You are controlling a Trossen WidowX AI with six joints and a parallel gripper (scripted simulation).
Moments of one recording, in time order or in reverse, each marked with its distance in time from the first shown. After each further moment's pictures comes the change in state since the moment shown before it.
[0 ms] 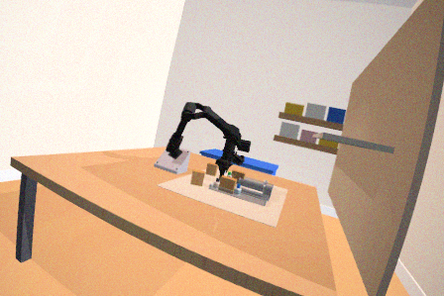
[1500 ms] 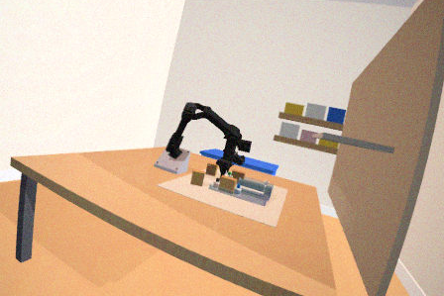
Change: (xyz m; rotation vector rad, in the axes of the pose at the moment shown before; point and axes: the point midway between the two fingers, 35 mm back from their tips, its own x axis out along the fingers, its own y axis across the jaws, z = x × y) arm 0.001 0.000 0.004 0.002 -0.004 0.000
